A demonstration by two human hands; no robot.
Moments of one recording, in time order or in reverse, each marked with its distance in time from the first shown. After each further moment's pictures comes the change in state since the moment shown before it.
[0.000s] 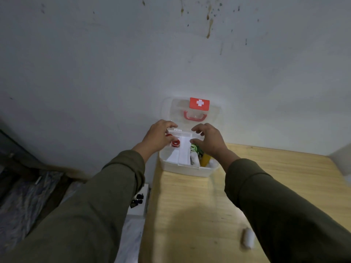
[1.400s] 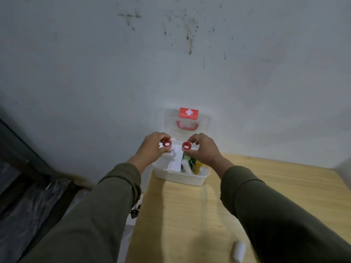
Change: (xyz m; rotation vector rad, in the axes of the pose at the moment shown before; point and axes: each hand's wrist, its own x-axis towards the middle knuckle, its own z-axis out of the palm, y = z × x) left_hand -0.023 0.025 0.013 0.069 0.093 -0.039; right_hand -0.007 0.024 -0.015 0.091 -0.055 -0.059
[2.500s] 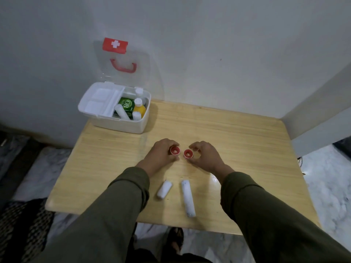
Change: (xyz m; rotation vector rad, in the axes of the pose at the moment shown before) left_hand -0.088 0.115 0.255 -0.081 -0.303 -0.049; right_hand -0.171 0.233 -0.031 -0.060 -0.223 0.165
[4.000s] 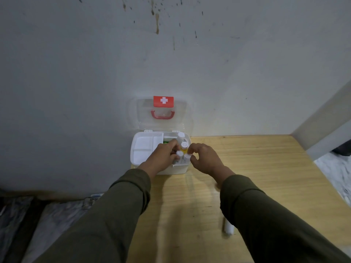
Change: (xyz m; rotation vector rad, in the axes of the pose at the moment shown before) left_hand 0.037 -0.074 -0.199 -0.068 -0.114 0.200; right_hand 0.078 -0.202 0.006 -0.049 0.241 -0.023
